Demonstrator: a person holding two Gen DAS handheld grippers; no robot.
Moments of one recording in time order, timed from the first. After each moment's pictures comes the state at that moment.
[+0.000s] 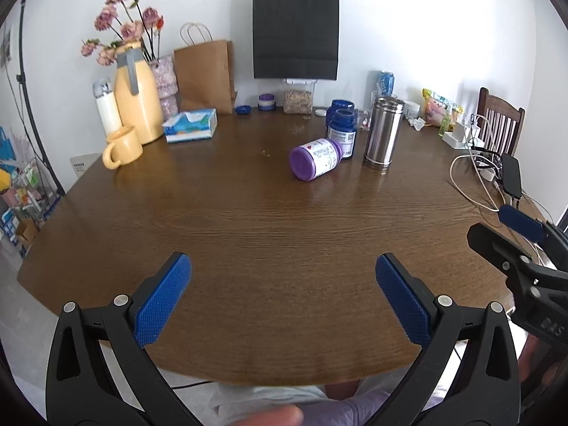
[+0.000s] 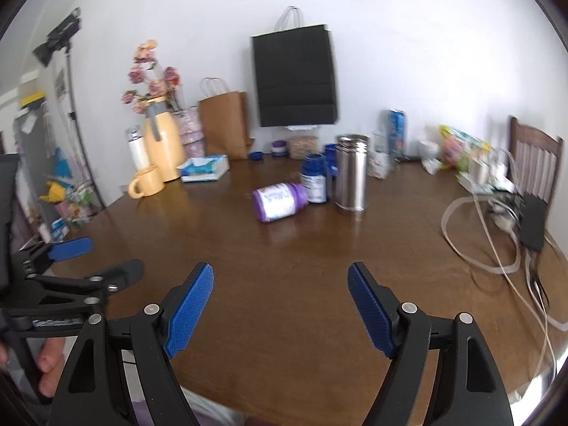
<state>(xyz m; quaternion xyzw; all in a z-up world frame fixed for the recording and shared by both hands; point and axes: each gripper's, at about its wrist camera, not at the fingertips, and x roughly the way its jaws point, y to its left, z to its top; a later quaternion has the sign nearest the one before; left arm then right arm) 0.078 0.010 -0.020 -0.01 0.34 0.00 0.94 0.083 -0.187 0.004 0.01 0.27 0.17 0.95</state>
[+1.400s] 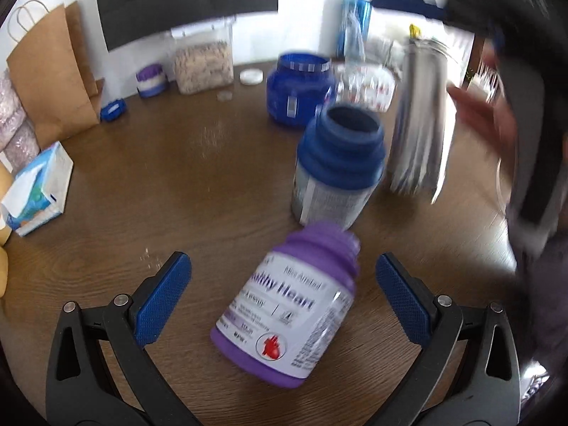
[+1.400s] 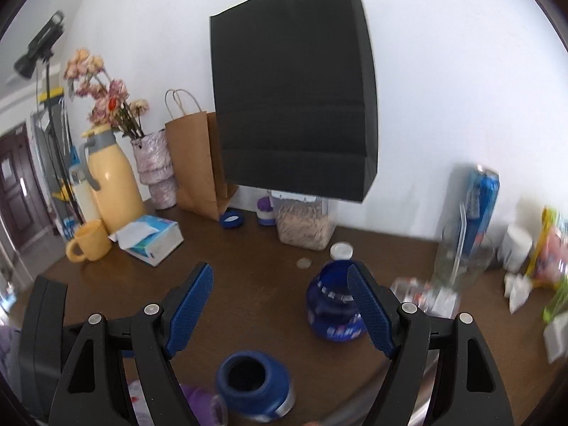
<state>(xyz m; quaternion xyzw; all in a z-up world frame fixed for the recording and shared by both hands) 0.408 -0.033 -0.083 0.07 0.46 -0.16 0.87 0.478 -0.176 0.011 -0.01 0.25 0.26 0.93</state>
